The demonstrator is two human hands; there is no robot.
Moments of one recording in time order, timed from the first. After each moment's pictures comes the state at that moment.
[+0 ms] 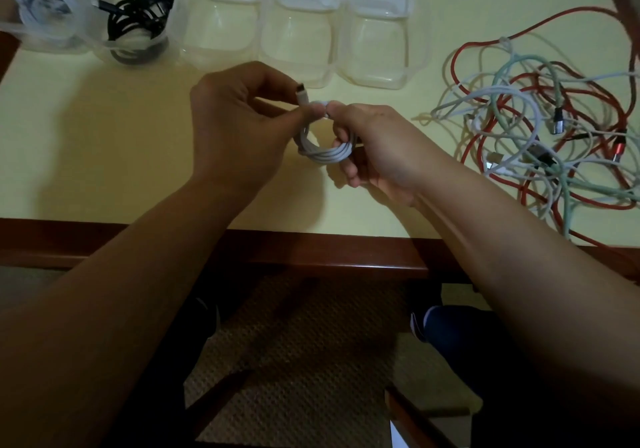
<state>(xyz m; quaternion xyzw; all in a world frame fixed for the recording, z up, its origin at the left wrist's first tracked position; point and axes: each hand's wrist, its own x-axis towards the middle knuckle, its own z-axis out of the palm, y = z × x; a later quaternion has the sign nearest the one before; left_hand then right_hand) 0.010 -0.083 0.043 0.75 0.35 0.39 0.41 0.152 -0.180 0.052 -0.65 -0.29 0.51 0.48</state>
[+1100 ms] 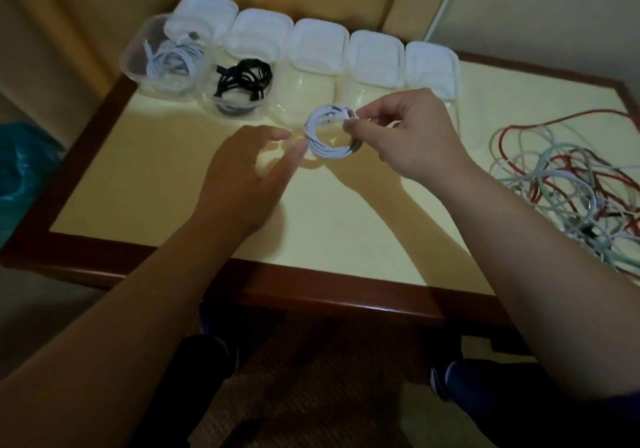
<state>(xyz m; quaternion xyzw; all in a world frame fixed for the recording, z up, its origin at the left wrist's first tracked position) -0.087 -0.013 0.028 0.78 0.42 0.31 0.34 0.128 -0.090 0.084 -0.76 -0.47 0.20 0.40</state>
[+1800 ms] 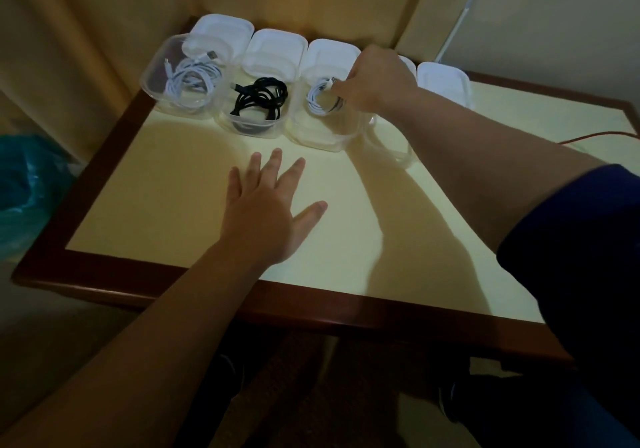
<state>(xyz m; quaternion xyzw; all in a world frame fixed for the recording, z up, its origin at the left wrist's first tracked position) -0.087 -0.007 -0.007 0.90 0.42 0.07 0.11 0.159 0.060 0.076 -0.85 -0.50 0.04 0.15</state>
